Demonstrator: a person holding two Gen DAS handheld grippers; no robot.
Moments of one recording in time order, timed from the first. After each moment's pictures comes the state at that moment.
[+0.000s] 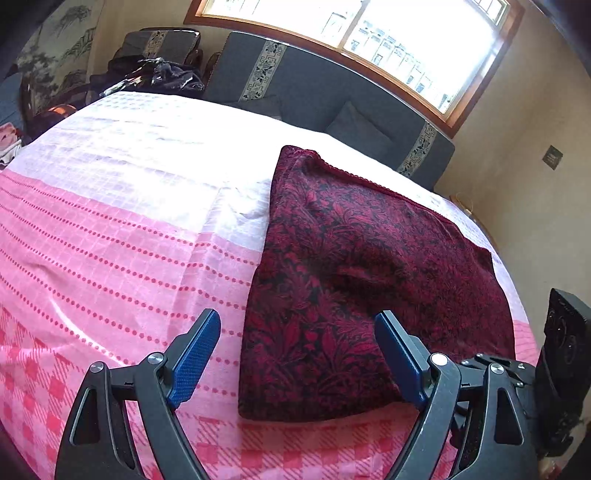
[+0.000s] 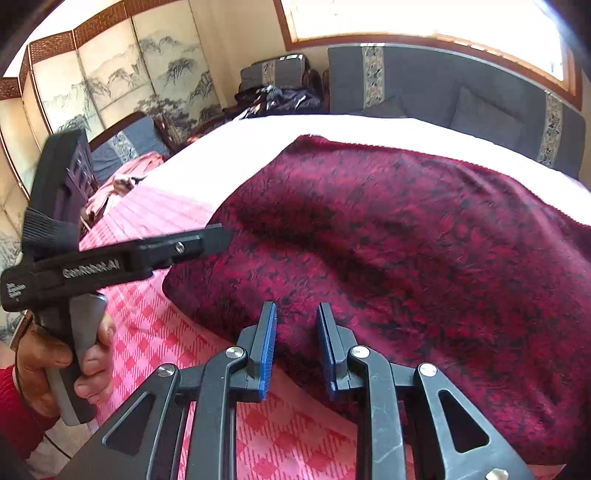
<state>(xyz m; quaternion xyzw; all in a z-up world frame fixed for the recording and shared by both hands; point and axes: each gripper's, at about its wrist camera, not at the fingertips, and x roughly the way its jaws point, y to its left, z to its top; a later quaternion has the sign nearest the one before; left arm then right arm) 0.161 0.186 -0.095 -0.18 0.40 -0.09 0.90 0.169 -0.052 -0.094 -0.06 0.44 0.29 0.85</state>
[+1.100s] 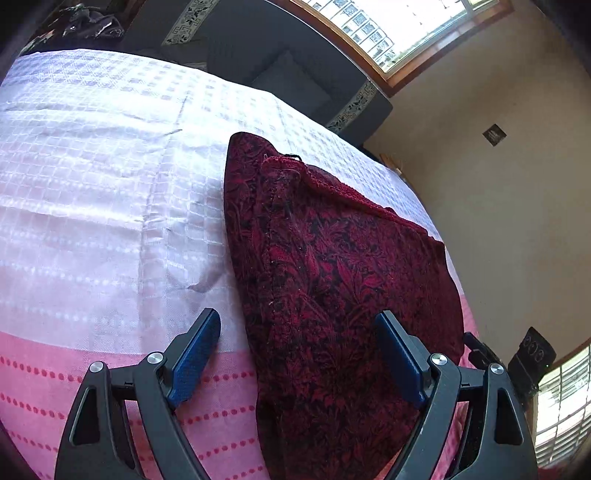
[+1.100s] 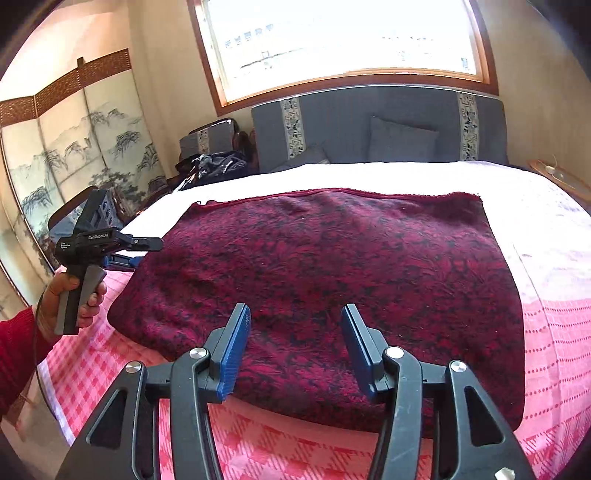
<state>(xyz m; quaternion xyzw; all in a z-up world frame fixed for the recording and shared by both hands) 0.290 0.213 -0.113 -0.22 0.47 -0.30 0.80 0.149 -0.215 -0.064 0.07 0.33 0.17 0.93</state>
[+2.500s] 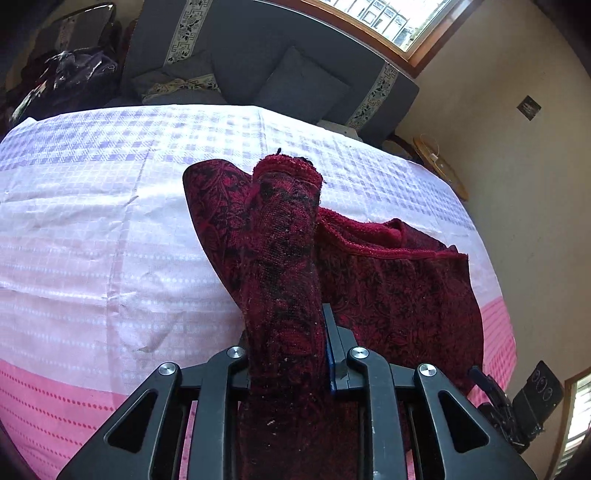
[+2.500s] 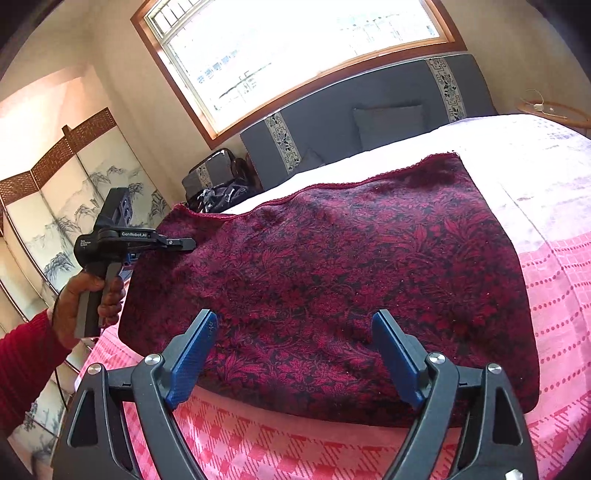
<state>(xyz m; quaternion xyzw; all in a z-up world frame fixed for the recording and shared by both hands) 0.328 0.127 -0.035 -0.13 0.50 -0.21 0.83 0.144 -0.244 -0.081 0.18 0.32 0.21 0.91</state>
